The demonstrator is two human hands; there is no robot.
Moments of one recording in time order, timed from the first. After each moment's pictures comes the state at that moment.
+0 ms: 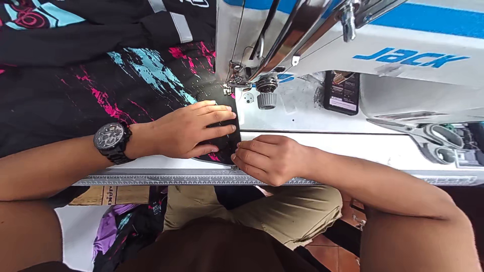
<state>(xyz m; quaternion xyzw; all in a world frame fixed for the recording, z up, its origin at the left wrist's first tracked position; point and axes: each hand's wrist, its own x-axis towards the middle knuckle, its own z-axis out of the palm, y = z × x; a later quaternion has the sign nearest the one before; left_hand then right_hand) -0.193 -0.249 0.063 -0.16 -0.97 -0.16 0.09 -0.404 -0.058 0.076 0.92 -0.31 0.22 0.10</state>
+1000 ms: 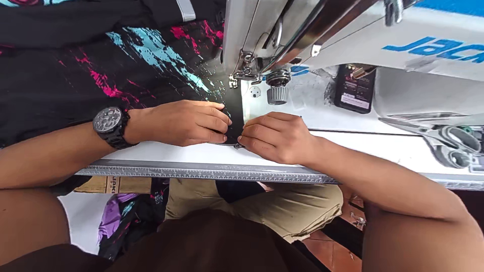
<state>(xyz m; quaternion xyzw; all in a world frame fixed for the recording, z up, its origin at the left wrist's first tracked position) -0.192 -0.263 0.063 -0.26 -0.92 -0.27 0.14 -0.414 -0.074 0.072 0.88 -0.38 0.27 0.06</state>
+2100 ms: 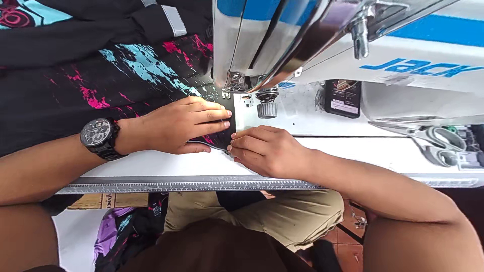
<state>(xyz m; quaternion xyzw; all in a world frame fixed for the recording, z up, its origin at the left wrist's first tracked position) -0.196 -0.273 0.063 -0.18 -0.97 -0.14 0.11 -0.408 -0.068 0.072 0.87 -0.42 0.24 -0.03</state>
